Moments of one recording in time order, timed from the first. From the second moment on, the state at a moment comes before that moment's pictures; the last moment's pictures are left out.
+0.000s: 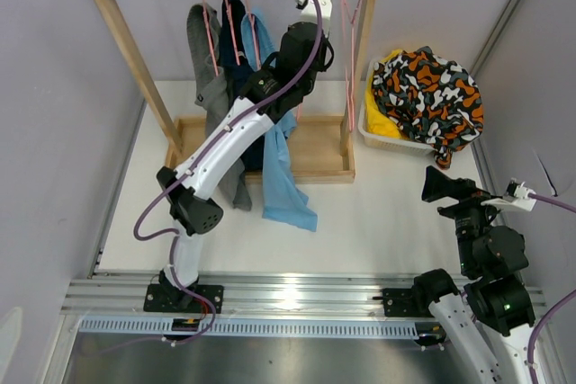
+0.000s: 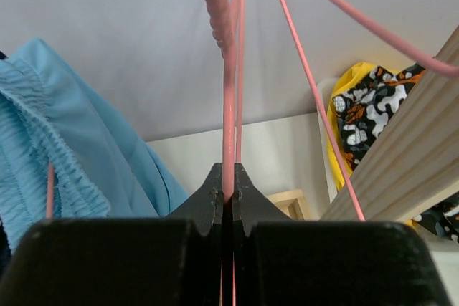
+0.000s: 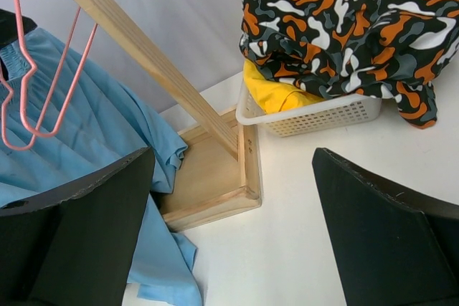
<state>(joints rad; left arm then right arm) -0.77 2.05 2.45 -0.54 -0.60 -0.05 0.34 0.19 0.72 -0.44 0.38 0.51</state>
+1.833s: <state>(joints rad) -0.73 1.43 1.84 -0.45 -0.53 -0.04 0.34 0.22 0.71 -0.46 0.35 0.53</state>
